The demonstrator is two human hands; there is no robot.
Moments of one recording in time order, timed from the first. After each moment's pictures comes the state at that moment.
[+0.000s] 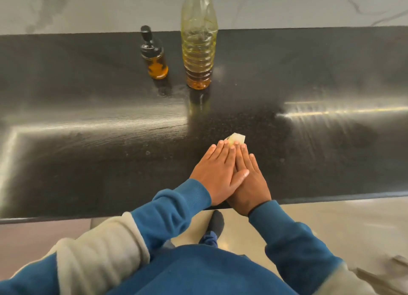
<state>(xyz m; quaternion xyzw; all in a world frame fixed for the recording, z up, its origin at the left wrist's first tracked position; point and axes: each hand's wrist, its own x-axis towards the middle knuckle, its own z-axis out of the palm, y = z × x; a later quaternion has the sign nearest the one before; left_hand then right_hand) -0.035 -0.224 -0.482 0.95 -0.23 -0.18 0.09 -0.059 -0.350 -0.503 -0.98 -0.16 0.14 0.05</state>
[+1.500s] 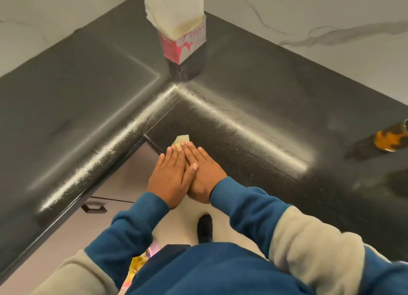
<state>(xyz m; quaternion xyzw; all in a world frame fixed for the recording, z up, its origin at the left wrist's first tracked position) -0.215 0.242 -0.488 0.92 0.31 -0.11 0.22 -0.106 0.168 -0.496 -0.74 -0.64 0.20 -0.03</state>
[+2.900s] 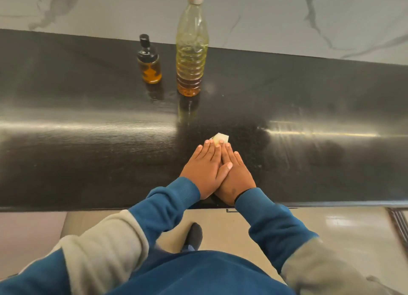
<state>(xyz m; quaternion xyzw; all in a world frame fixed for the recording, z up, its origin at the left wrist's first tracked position) -0.032 -0.246 -0.492 0.96 -0.16 -0.17 0.16 -0.036 -0.371 -0.502 -0.96 -0.20 0.18 -0.03</state>
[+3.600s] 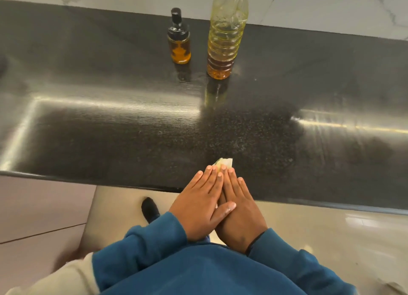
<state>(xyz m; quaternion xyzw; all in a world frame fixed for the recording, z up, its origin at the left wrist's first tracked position) -0.135 -0.194 -0.476 0.94 -0.16 -0.25 0.15 -0.135 -0.340 -0.497 -0.94 -0.26 0.20 0.09</state>
